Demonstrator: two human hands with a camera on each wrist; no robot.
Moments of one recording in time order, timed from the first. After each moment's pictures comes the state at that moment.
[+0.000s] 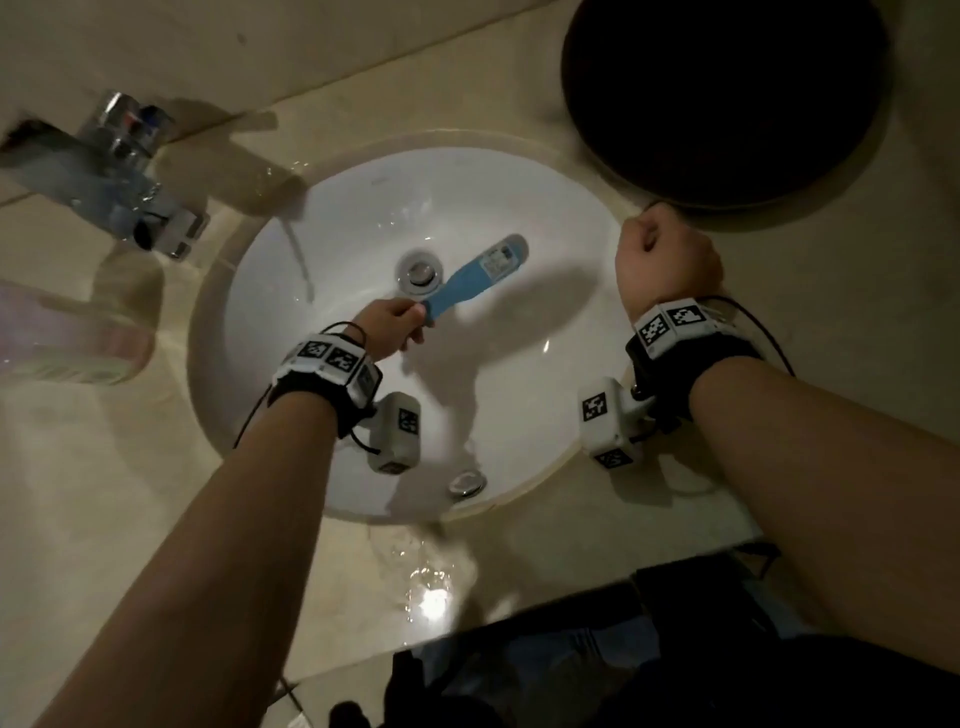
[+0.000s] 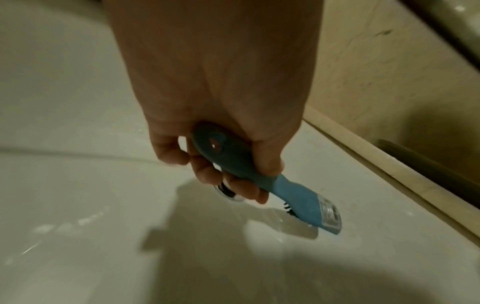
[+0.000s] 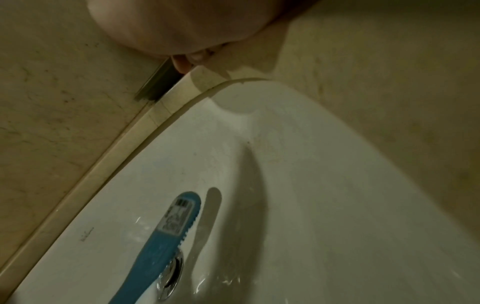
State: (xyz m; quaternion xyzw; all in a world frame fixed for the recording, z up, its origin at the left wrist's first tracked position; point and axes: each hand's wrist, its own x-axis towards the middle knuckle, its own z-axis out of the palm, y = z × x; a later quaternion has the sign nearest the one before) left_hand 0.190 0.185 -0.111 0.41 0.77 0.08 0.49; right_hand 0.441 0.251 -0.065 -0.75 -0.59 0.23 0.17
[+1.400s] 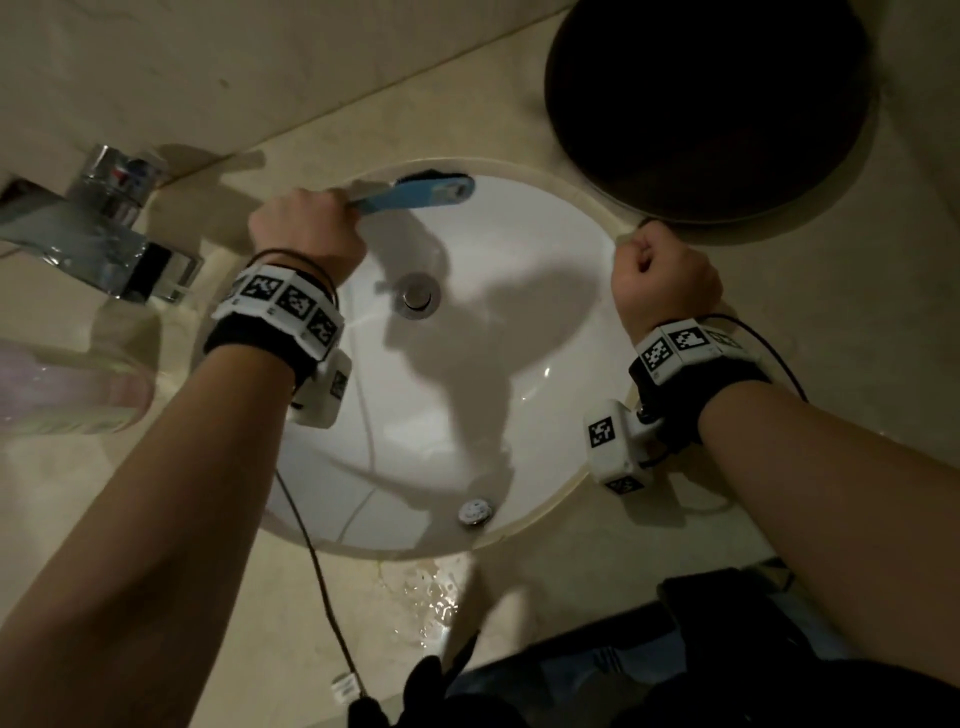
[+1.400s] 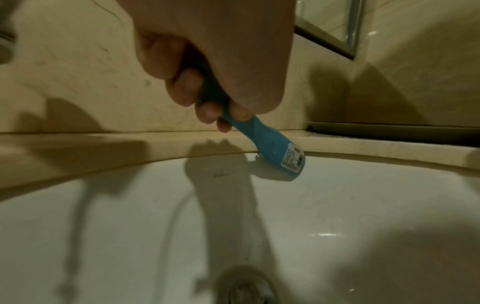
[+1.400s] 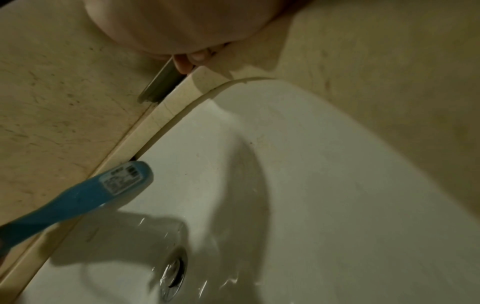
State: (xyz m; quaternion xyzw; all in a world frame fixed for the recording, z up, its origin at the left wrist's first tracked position) left_hand 0.166 0.258 -0.026 0.58 0.80 -0.13 0.03; right_hand 0.439 0.249 -0.075 -0.73 -0.61 0.17 0.24
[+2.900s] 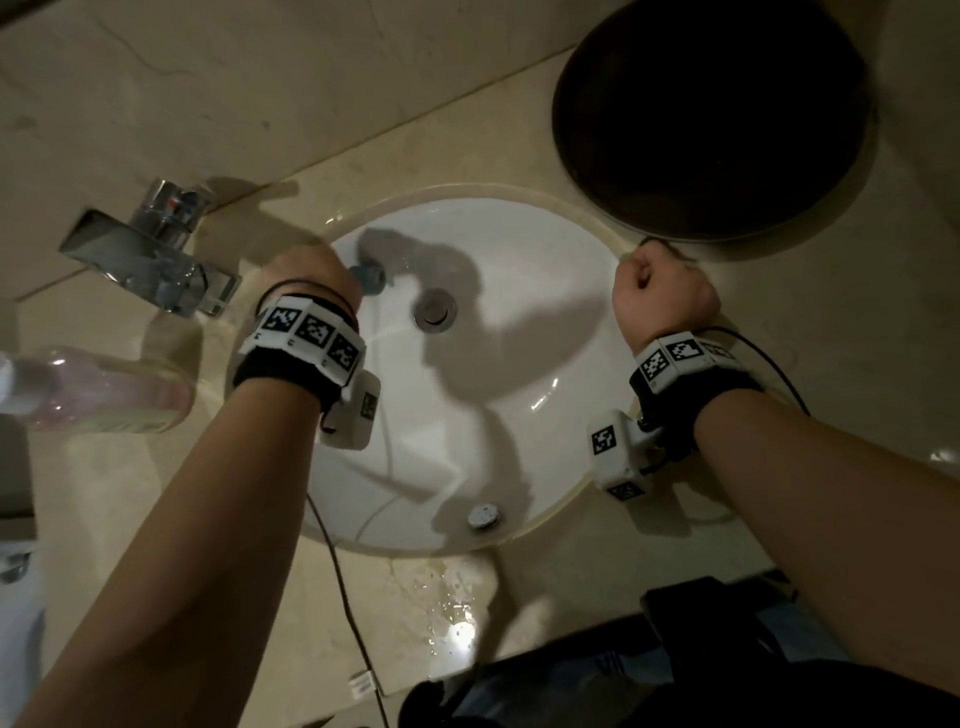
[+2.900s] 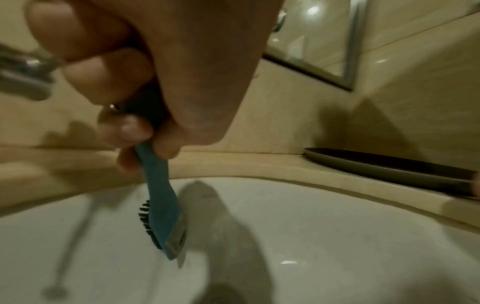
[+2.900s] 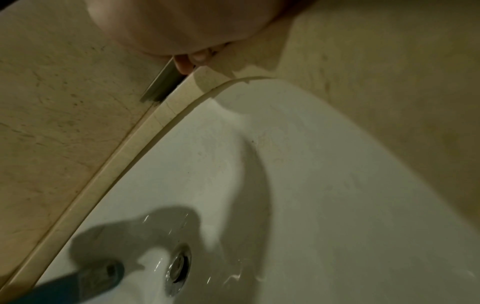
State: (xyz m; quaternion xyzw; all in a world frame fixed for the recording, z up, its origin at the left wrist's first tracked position) left_hand 0.171 0.234 -0.003 0.48 0.84 -0.24 0.07; right_hand 0.439 0.250 -0.063 -0.74 -0.60 0.24 0.17
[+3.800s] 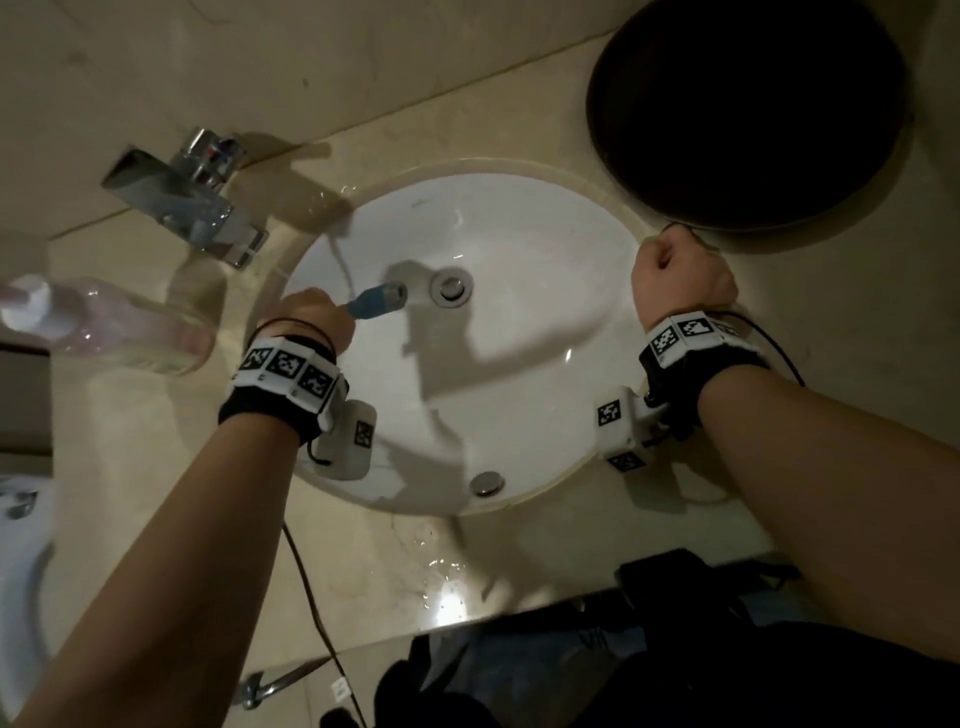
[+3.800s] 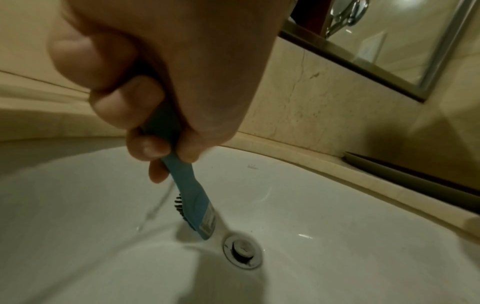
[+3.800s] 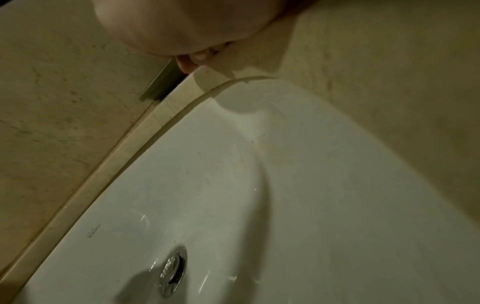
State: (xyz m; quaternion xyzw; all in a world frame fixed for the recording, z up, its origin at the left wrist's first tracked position) left_hand 0.149 0.164 -0.026 0.37 0.89 -0.19 0.19; right_hand 0.439 0.250 -0.063 -0.75 -0.59 0.25 0.17
